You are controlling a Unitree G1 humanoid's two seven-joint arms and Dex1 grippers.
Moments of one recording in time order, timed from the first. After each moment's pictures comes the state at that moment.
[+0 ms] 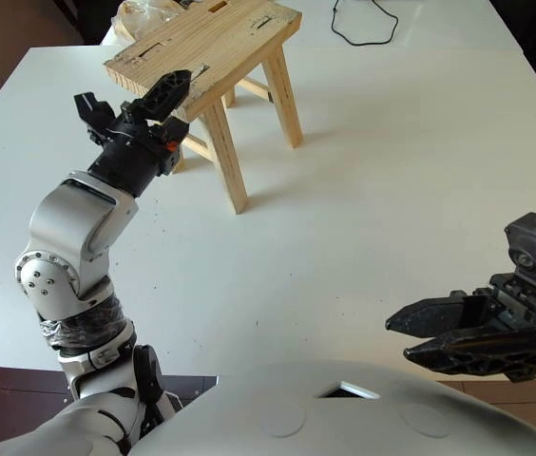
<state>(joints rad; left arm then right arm) -0.17 0.32 0.40 -0.46 -1.98 0.66 0.66 0.61 -1.42 -0.49 -0.84 1.96 0.62 0.92</state>
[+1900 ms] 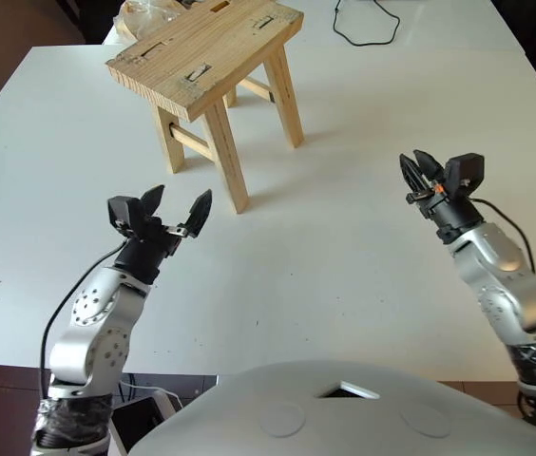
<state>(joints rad) 0.35 0.45 0.07 -0.27 -0.52 0.08 -0.20 0.08 -0.55 0.16 -0.15 0.43 0.07 -0.01</state>
